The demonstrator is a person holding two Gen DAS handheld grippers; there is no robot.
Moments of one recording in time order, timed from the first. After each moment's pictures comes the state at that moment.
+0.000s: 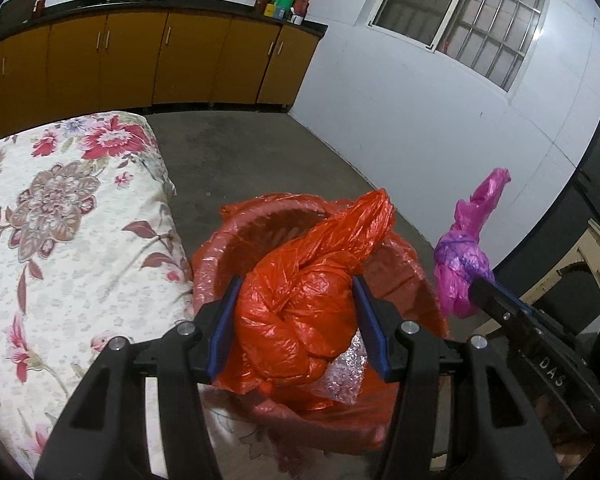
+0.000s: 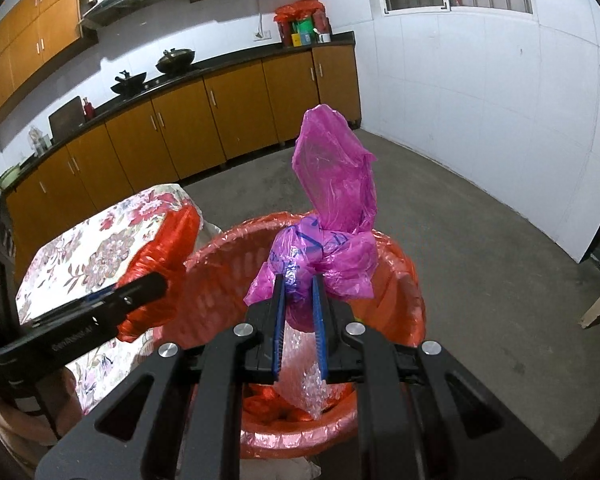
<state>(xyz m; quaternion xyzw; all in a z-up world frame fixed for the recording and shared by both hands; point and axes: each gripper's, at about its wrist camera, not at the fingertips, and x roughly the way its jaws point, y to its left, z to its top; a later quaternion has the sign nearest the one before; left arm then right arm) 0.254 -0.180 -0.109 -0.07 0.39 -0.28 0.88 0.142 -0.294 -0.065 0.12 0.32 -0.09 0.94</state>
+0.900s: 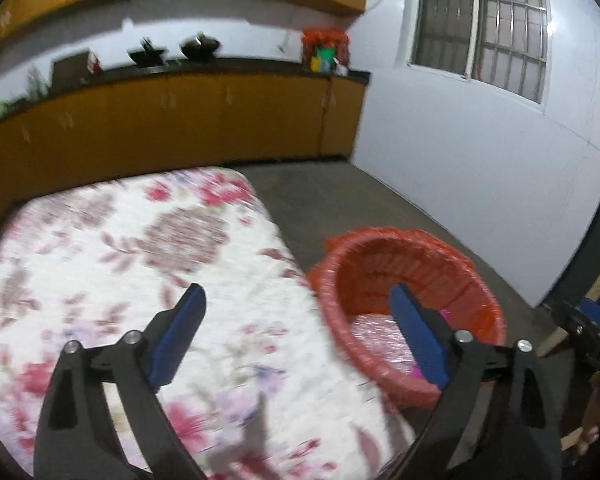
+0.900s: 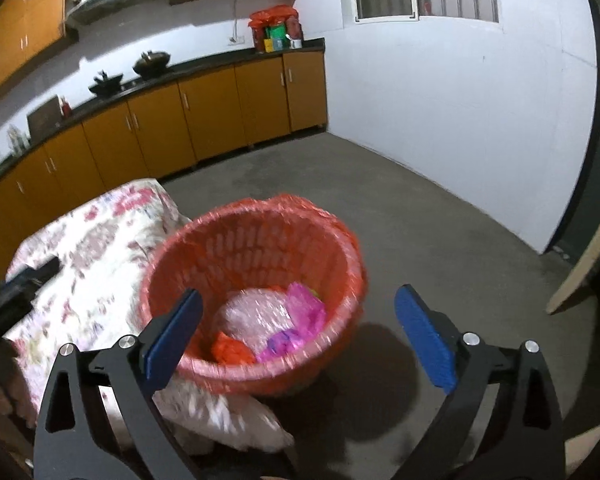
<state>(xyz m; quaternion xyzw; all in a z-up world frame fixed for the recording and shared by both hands) 0.177 -0.094 -0.066 -0.01 0.28 -0.14 0.95 0.067 -0.284 -0.047 0.09 0.32 -0.16 0.93</state>
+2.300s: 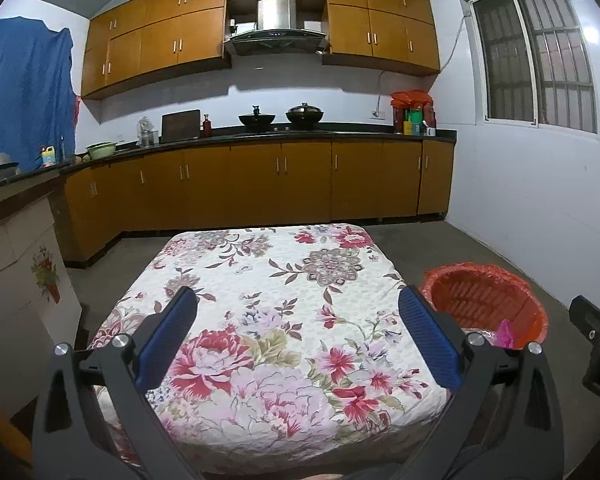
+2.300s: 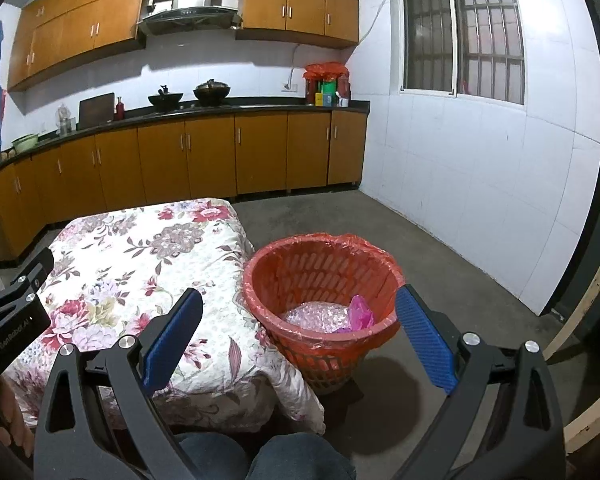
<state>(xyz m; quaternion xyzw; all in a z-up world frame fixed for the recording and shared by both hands) 0.017 -0.011 -0.017 0.01 0.18 0.04 0.98 -0.014 -0.150 -0.001 0.01 0.23 -0.11 0.97</state>
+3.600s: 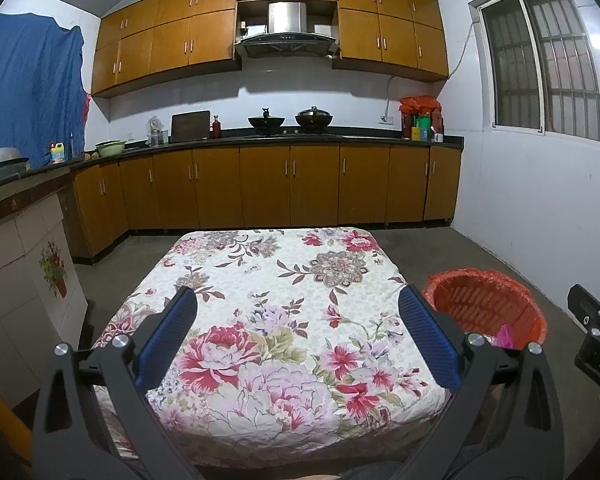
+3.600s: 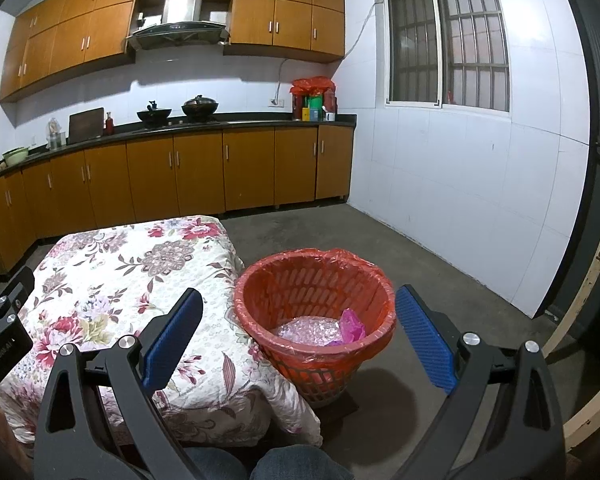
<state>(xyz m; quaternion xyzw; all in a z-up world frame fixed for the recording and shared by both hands) 0.002 -0.008 -0.013 0.00 0.17 0.05 0.98 -0.017 -0.148 0.003 0.01 0.20 -0.14 0.97</state>
